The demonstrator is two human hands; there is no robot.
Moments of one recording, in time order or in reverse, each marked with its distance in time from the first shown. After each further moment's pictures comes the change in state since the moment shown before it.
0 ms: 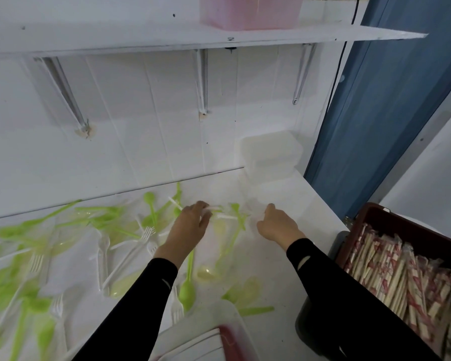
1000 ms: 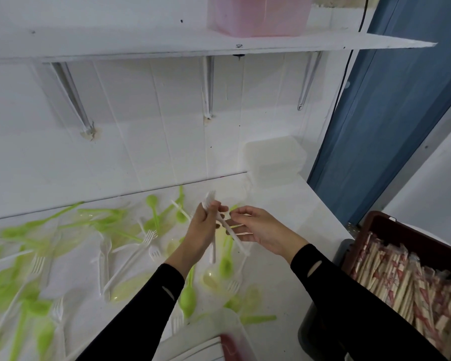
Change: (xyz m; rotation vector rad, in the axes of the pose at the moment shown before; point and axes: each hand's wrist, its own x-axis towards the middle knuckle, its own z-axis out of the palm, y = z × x) left_hand 0.001 0.058 -0.007 -0.953 0.008 -0.472; right_hand -0.024 -0.036 -0.006 1.109 -0.411 -0.176
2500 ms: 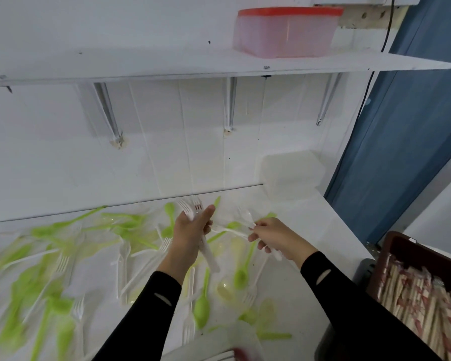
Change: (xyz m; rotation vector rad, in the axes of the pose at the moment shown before) left_hand 0.000 0.023 -0.049 -0.235 0.256 -0.033; right_hand 0.023 -0.006 0.001 -0.448 0.160 0.102
